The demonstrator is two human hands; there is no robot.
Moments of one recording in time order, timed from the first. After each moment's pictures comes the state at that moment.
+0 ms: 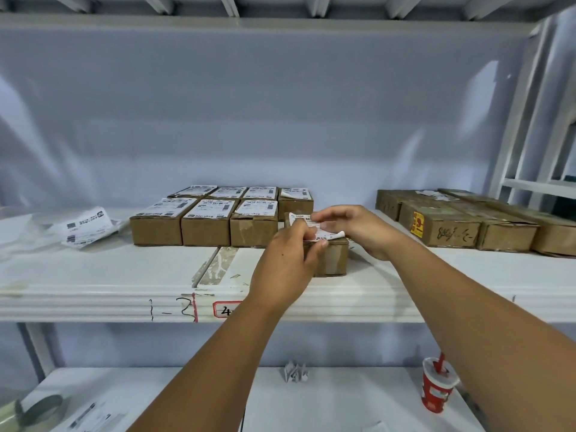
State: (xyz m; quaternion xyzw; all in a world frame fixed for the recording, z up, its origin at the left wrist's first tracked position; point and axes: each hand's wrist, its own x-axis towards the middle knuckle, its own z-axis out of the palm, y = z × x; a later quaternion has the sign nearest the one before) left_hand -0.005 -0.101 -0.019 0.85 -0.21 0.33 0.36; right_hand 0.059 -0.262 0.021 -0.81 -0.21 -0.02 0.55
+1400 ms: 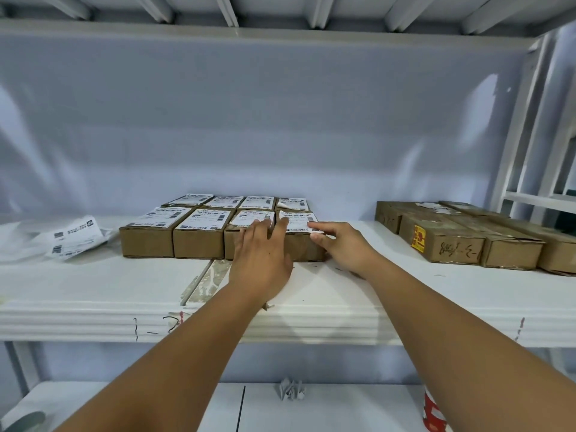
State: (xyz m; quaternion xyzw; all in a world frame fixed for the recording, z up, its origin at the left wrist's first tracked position) left_hand 0.046 -0.078 -0.014 0.94 -0.11 0.31 0.13; right_hand 0.087 -0.248 0.002 -0.88 -0.15 -0.16 0.41
